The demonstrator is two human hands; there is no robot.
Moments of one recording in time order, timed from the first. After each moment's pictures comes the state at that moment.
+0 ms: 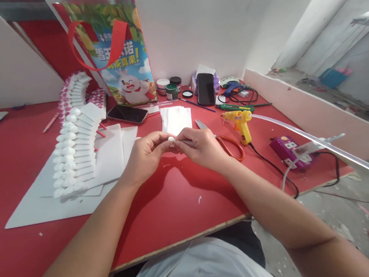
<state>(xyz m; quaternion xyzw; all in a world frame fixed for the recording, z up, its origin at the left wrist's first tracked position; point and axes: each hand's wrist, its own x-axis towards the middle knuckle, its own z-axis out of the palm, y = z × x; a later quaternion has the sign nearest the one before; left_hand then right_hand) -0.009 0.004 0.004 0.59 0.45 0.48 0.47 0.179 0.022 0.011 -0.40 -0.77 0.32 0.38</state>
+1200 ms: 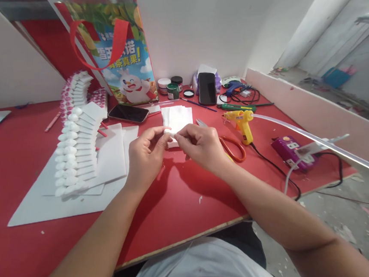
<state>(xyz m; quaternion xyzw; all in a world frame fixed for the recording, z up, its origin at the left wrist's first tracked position) 0.000 -0.005 0.005 0.60 0.51 0.54 0.31 0.168 0.011 0.020 -0.46 -0.72 0.31 0.42</state>
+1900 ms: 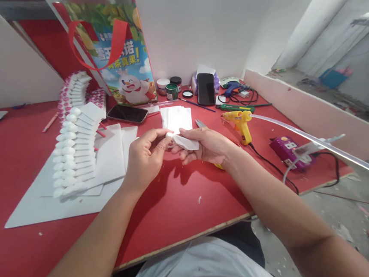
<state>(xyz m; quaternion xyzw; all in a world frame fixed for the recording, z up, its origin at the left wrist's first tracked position) -0.002 -0.007 0.011 0.66 0.50 0.50 0.28 0.184 0.032 0.029 -0.35 -0.39 0.80 0.28</state>
